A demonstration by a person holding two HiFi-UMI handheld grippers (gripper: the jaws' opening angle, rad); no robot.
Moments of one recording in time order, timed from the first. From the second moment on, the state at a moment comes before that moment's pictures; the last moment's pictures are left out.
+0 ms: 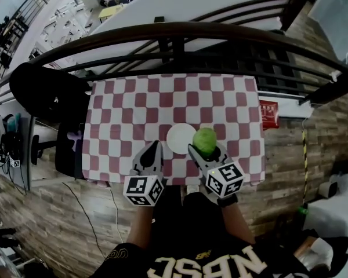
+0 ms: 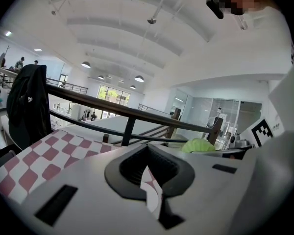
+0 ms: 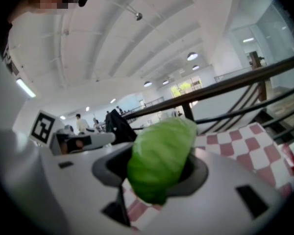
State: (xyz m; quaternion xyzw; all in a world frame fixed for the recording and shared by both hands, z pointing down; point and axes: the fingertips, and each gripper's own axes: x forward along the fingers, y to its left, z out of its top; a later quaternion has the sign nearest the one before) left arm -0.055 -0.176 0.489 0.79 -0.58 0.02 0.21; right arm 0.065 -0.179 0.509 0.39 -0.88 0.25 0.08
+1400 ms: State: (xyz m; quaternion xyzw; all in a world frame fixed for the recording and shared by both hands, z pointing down) left arm -0.109 -0.190 0.626 0.75 -0.56 0.08 0.33; right arm -0.036 -0.210 0.722 0.31 -0.80 0.51 0.11
